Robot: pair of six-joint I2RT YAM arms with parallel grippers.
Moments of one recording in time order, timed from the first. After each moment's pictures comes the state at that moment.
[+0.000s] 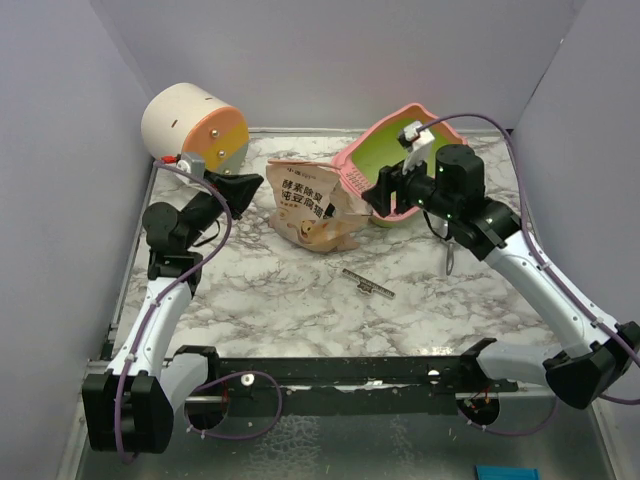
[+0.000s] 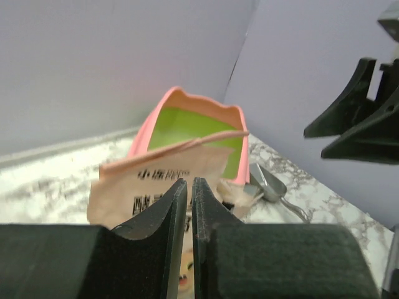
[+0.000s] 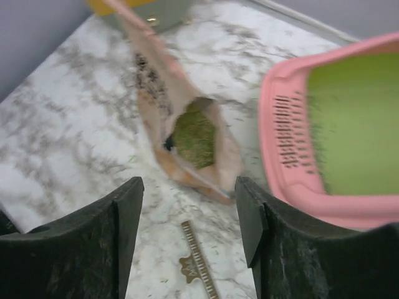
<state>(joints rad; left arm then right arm) -0.05 0.99 0.68 0.69 0.67 -0.51 0.57 1.23 1.27 -0.37 -0.23 0.06</state>
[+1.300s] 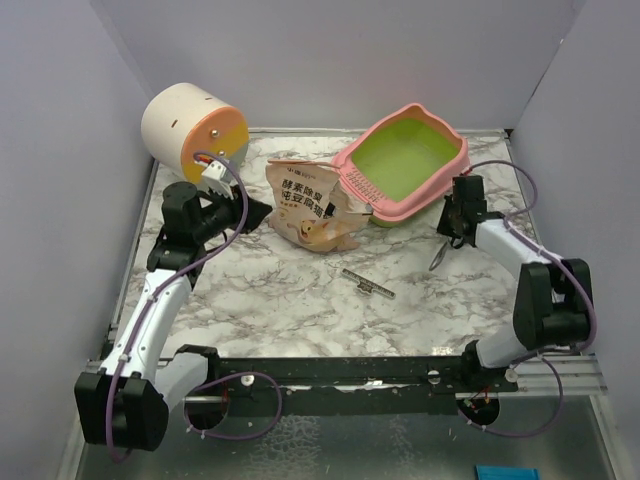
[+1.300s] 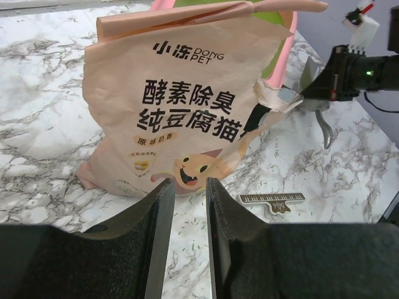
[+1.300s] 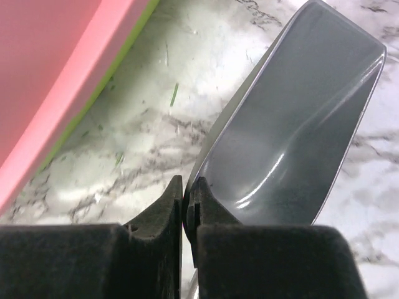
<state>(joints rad) -0.12 0.99 0.80 -0.04 0.60 -0.24 0.09 1.58 0.93 -0.22 0.17 0.33</state>
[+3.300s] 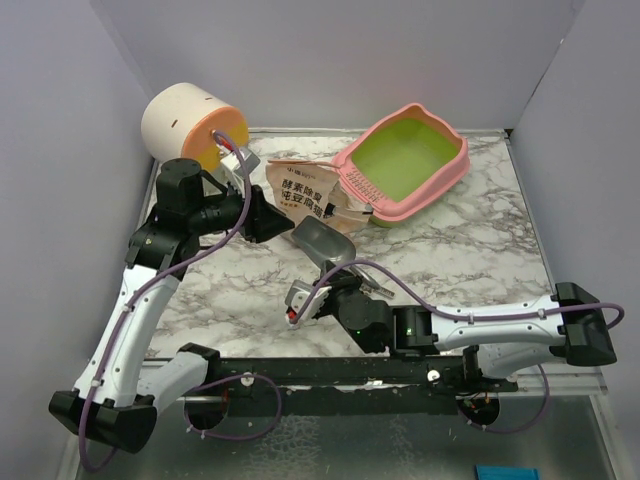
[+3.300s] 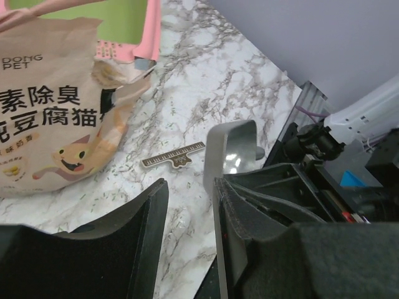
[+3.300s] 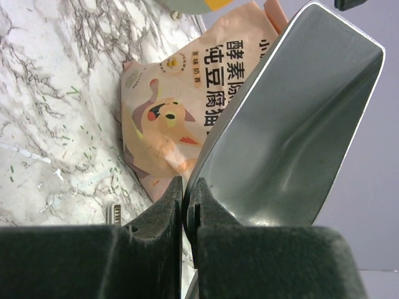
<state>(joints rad) -0.28 1.02 1.22 -0.59 0.80 -0.18 1.49 1.30 0.86 0.18 0.85 -0.77</state>
